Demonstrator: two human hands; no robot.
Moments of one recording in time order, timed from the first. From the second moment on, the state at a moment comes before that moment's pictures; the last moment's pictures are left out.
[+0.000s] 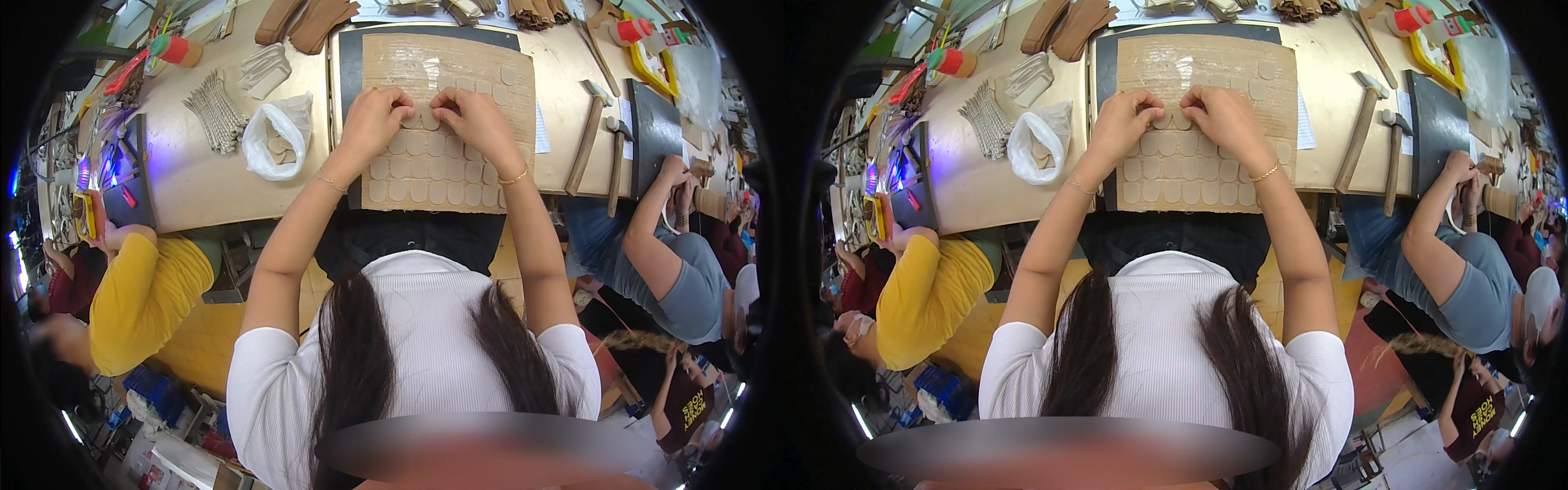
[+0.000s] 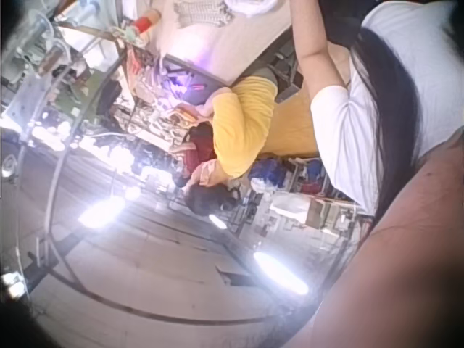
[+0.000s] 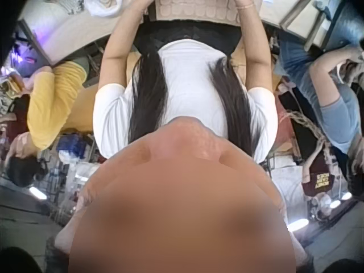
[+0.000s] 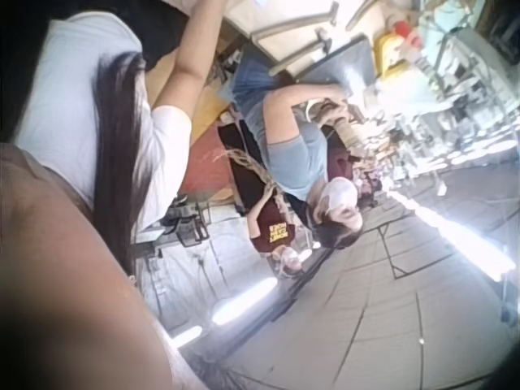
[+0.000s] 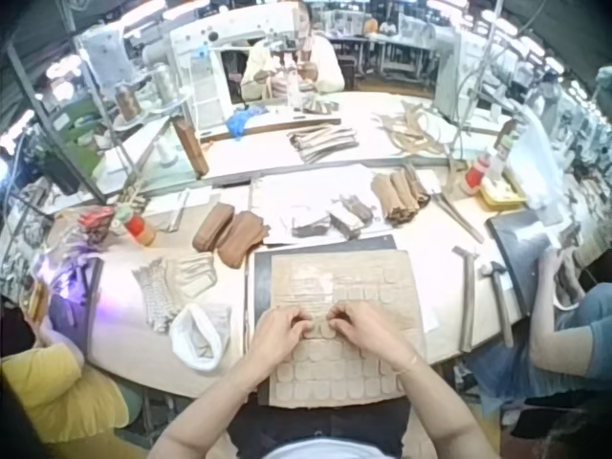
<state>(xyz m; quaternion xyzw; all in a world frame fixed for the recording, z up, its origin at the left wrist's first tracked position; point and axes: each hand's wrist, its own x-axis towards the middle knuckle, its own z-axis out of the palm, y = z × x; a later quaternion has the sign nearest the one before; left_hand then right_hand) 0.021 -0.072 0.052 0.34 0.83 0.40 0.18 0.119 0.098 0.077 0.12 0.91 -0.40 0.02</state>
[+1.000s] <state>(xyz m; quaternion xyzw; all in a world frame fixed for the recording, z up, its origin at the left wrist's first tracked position) 0.034 -0.072 0.047 0.38 0.87 0.31 0.03 0.134 0.080 0.054 0.09 0.96 -0.24 -0.13</state>
